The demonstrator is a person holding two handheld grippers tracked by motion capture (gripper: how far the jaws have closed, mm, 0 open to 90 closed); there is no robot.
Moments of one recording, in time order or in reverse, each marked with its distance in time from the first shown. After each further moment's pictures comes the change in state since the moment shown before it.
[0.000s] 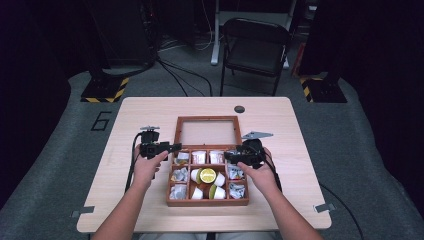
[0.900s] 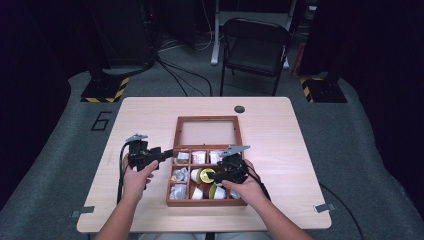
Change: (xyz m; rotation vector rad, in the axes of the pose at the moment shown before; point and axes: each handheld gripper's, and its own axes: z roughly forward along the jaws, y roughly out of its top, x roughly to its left) left arm -0.004 -0.023 -0.037 -0.049 -0.031 -0.027; right arm 0.054 -0.021 0.023 0.115 0.129 -0.147
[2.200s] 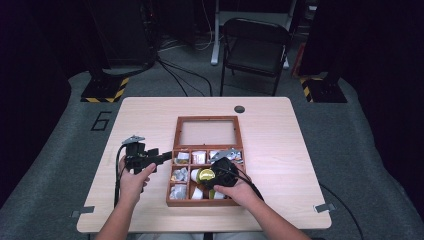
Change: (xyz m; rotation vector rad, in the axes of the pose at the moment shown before) left arm -0.005 -0.002 -0.014 -0.014 -0.004 0.015; right arm 0.012 -0.002 0.032 0.129 -0.010 -0.061
